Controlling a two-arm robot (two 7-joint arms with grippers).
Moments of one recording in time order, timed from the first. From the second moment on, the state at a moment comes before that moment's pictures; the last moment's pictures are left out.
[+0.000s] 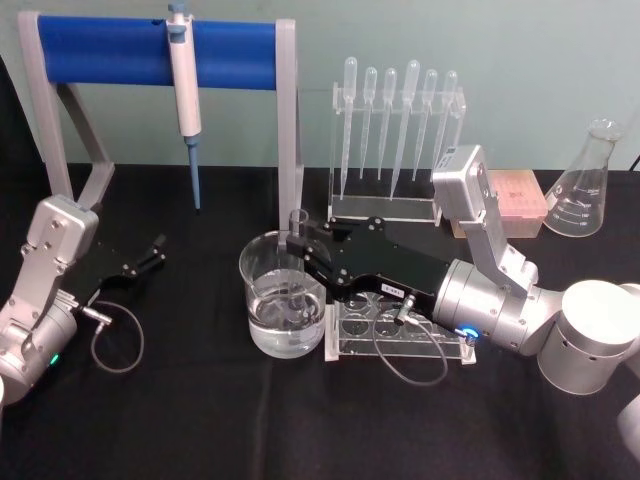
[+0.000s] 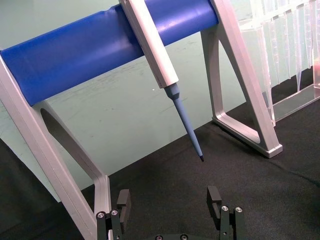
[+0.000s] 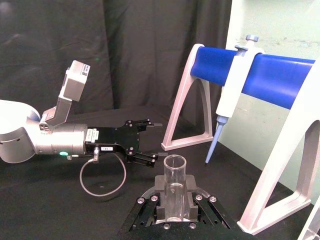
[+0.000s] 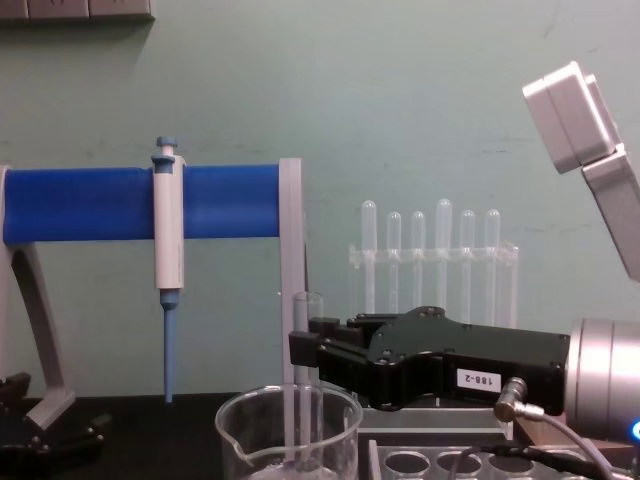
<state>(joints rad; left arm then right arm) -0.20 0.60 0.45 -1.41 -0.25 -0.12 0.03 0.40 0.42 -0.58 -1.46 0.45 -0.03 0.60</state>
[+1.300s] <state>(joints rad) -0.20 0.60 0.45 -1.41 -0.25 -0.12 0.03 0.40 0.42 -0.58 -1.46 0.45 -0.03 0.60</state>
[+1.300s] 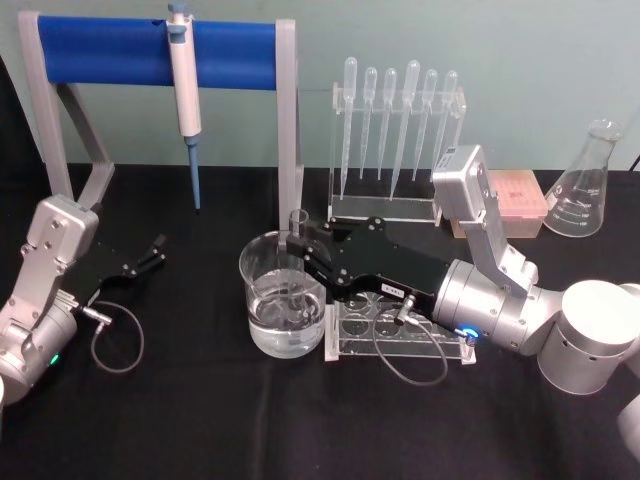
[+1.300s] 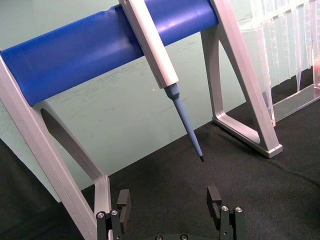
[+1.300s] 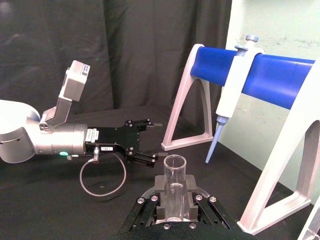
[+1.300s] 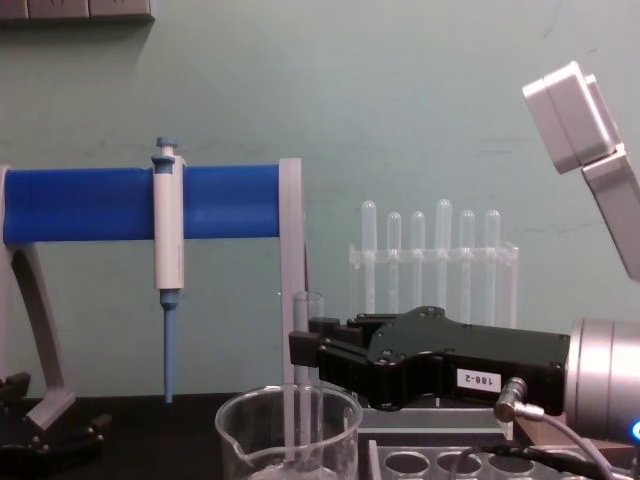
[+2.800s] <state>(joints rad) -0.20 0.60 0.45 -1.41 -0.25 -0.12 0.03 0.40 0.42 -0.58 -1.46 0.45 -0.03 0.60</state>
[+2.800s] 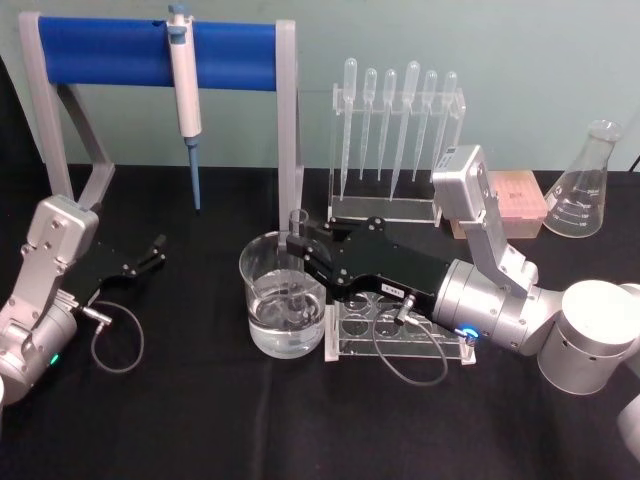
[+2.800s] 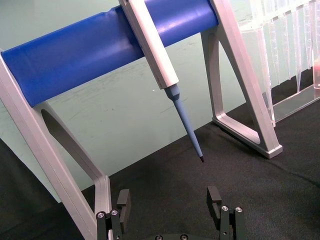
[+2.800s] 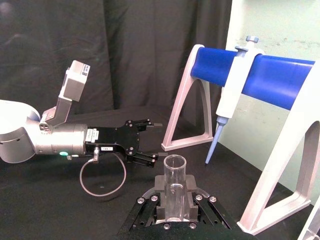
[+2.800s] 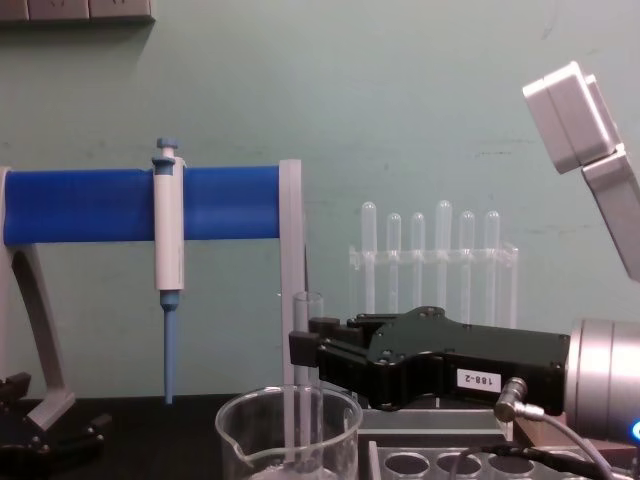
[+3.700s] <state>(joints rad) -0.20 0.60 0.45 -1.41 -0.25 -0.12 0.03 0.39 0.44 -0.54 -1.57 0.49 -0.01 0.60</state>
